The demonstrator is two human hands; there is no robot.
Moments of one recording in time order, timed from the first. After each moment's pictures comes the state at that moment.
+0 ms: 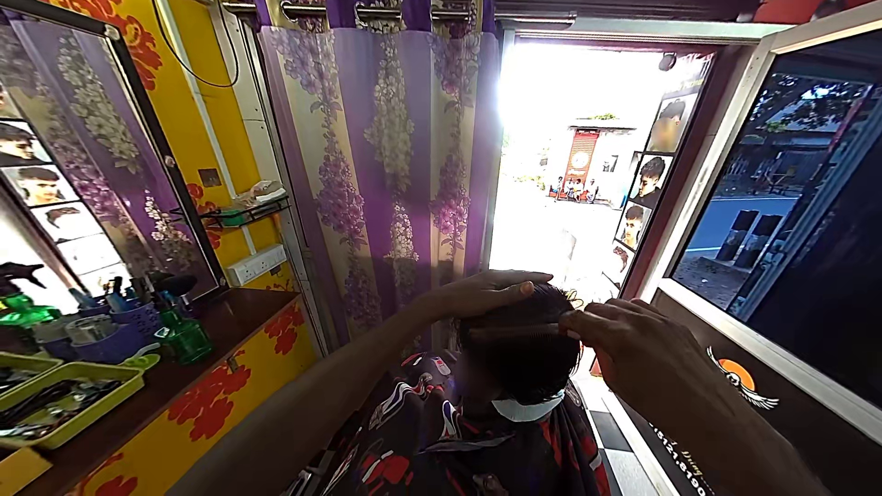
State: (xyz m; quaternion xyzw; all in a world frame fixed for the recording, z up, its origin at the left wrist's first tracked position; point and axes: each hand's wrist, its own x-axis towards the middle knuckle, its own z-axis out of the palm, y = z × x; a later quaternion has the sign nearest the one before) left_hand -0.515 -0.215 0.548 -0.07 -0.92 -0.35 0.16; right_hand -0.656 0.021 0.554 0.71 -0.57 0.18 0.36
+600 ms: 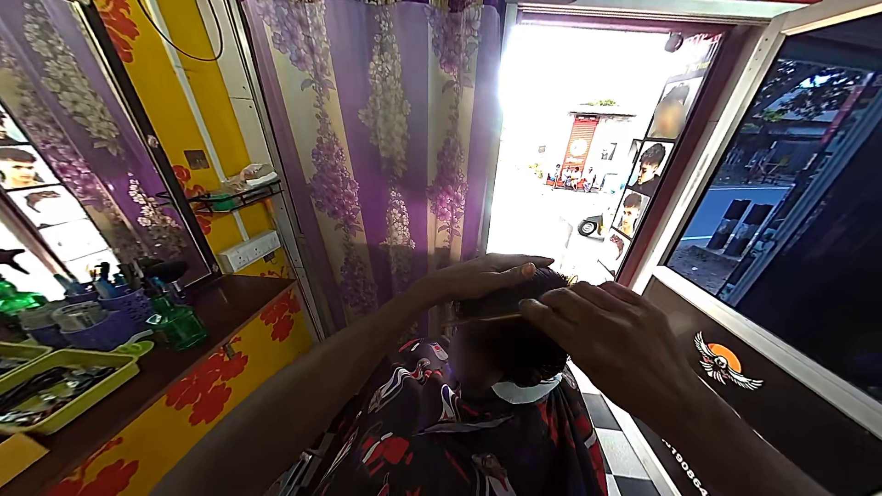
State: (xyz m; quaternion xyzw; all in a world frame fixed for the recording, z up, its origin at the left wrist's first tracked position) left_hand -0.515 -0.215 0.550 -0.06 -0.92 -0.36 0.15; right_hand -0.629 0.007 0.554 0.75 -0.46 0.16 0.44
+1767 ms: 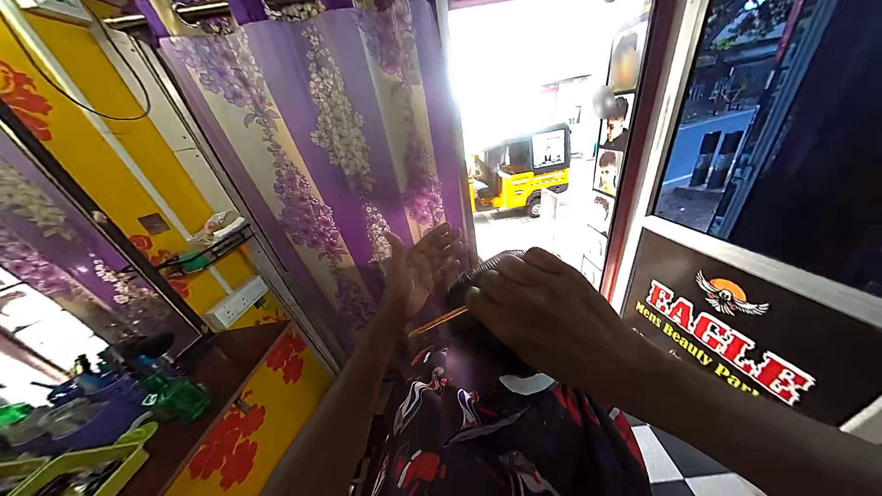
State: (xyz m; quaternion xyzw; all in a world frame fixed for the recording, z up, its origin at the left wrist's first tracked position) left_hand -0.493 -0.289 0.496 -0.04 -0.68 -0.65 0.33; right_hand -0.591 -0.023 0.563 0.74 -0.48 0.12 0.44
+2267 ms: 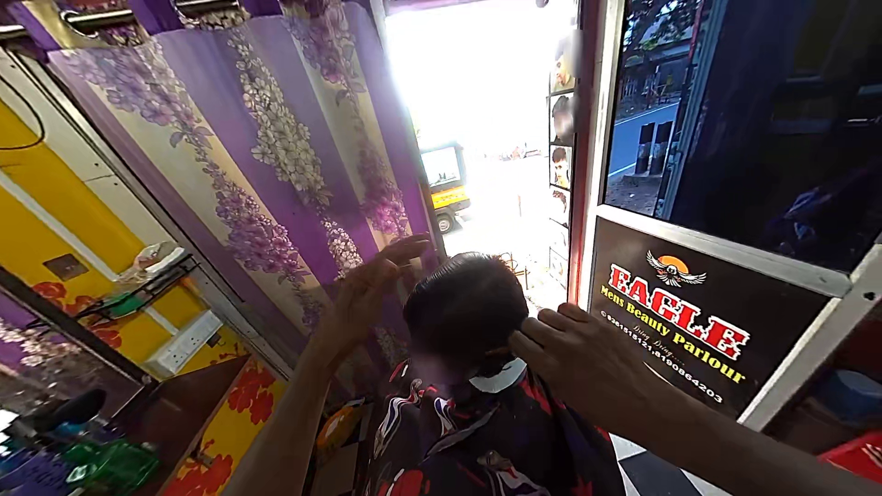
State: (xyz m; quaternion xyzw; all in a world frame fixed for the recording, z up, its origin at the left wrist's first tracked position) left_hand -0.459 -0.226 0.544 -0.06 -0.87 -0.34 0.34; right_hand -0.630 0.035 0.492 0.69 -0.60 0.16 0.37
